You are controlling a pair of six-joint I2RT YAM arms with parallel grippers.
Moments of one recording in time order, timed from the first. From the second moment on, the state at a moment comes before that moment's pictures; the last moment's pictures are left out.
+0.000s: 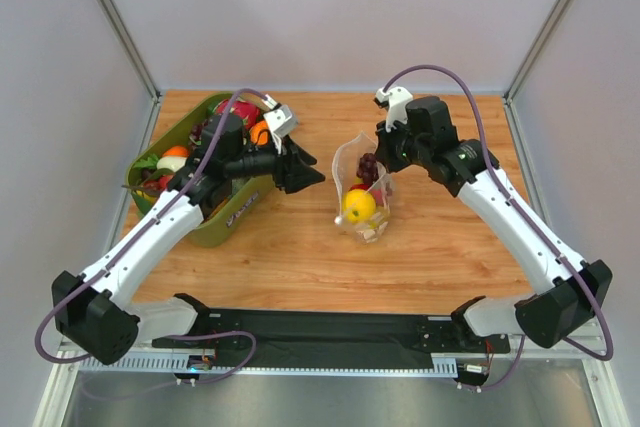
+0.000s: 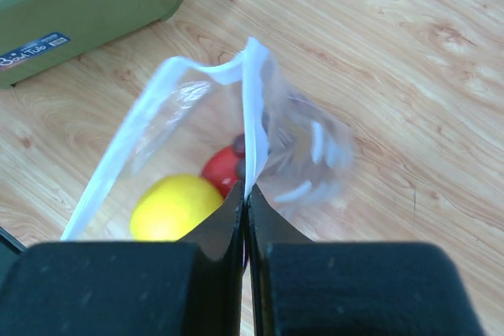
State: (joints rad) left arm -0.48 1.22 1.10 -0.17 0.76 -0.04; right arm 0.52 1.35 1.39 -0.66 -0.10 0.02
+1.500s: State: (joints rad) left arm -0.73 1.39 0.95 -0.14 0.35 -0.48; right arm 0.53 1.39 1.33 -0.55 -0.22 0.19
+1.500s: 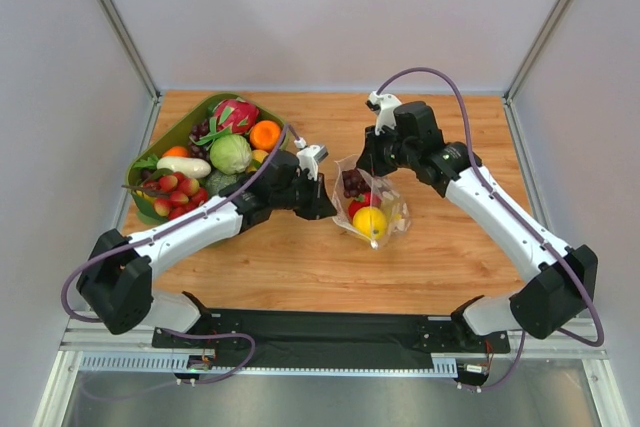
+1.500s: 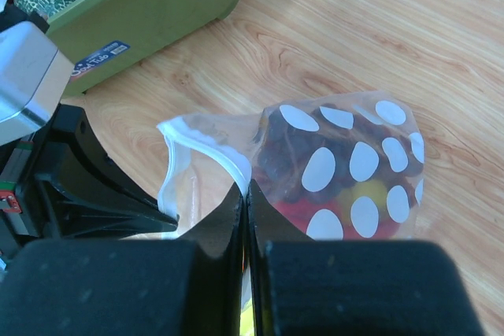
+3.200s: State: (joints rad) left arm -0.83 1.36 0.75 0.17 0.41 -0.37; right arm 0.65 1.43 1.33 -0.52 -0.18 0.25
